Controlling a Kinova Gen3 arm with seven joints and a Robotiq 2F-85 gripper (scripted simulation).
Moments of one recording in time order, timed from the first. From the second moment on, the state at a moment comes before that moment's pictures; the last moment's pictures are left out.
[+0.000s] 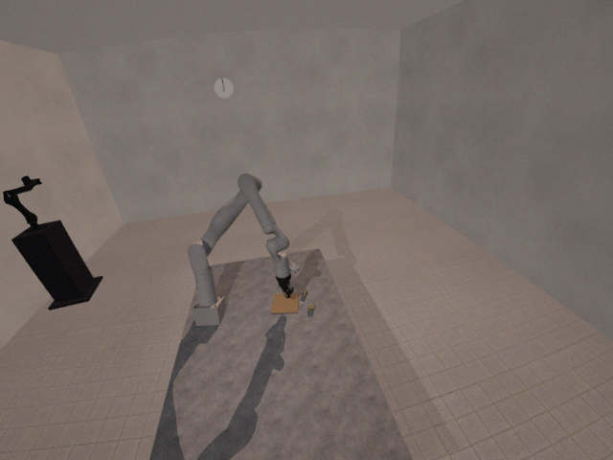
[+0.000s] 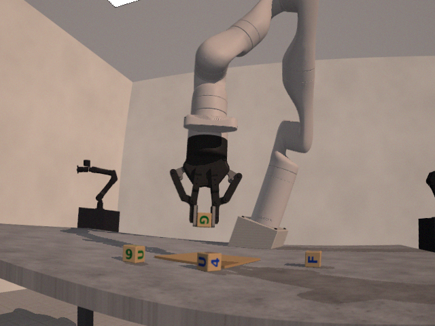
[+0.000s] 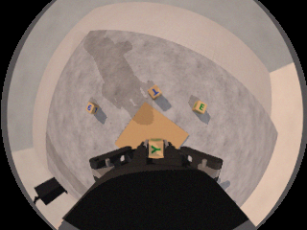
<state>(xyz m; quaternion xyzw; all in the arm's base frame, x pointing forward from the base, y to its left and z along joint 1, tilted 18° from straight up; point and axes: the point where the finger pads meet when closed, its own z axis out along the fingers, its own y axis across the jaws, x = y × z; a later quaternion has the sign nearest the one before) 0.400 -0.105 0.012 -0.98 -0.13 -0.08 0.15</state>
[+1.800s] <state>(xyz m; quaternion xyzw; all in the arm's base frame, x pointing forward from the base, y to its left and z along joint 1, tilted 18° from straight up) 0.405 -0.106 0.022 -0.88 -0.09 -0.44 0.18</state>
